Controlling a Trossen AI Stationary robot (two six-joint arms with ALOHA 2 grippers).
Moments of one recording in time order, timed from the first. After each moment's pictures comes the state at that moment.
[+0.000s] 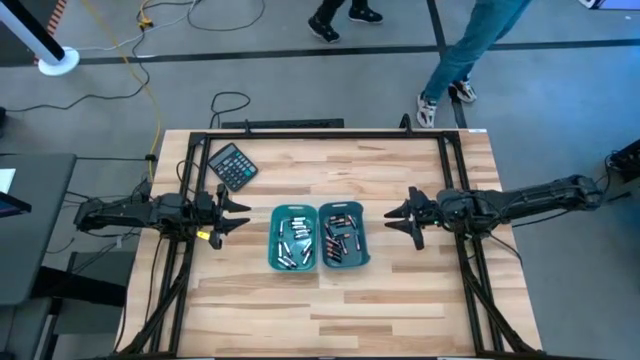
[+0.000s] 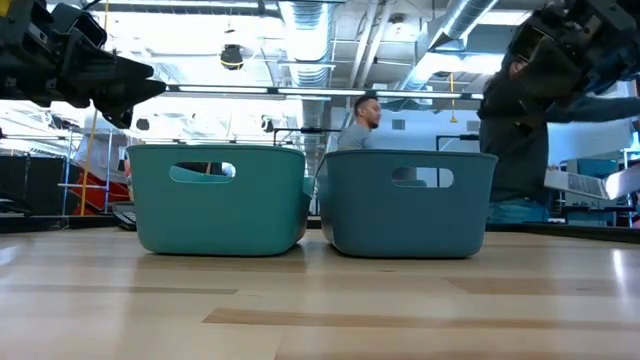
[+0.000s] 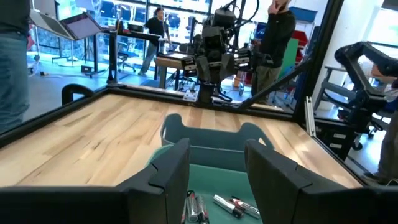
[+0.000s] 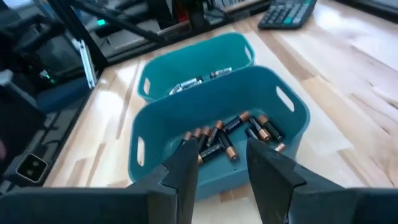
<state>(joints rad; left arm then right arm) -0.07 0.01 0.02 0.04 -0.14 -0.13 0.08 0.63 0.29 0.01 0.07 0.34</state>
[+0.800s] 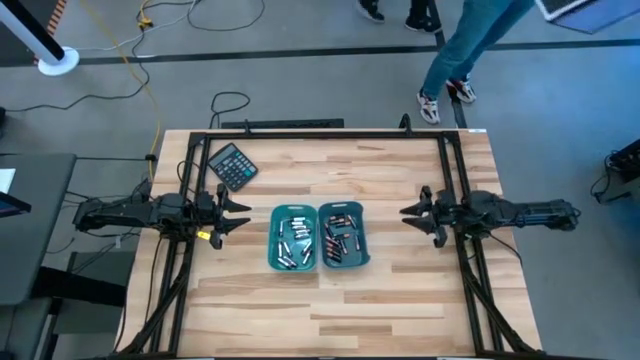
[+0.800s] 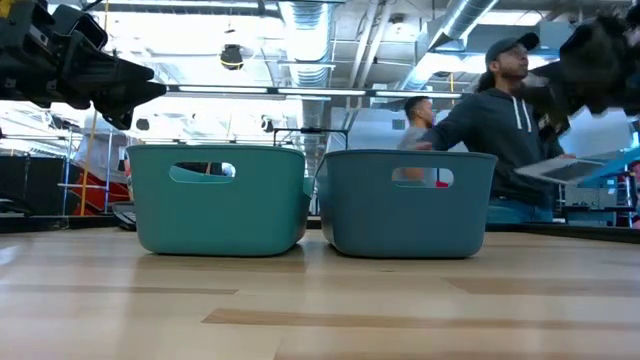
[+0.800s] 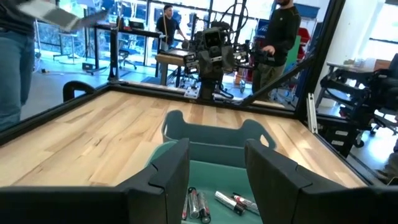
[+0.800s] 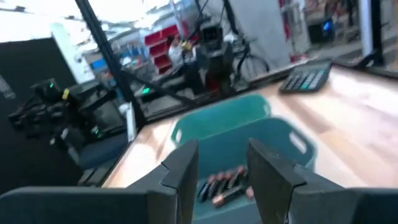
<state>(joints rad) -0.07 0.03 0.02 0.04 -0.14 -0.13 0.05 0.00 0.01 0.05 0.02 0.34</state>
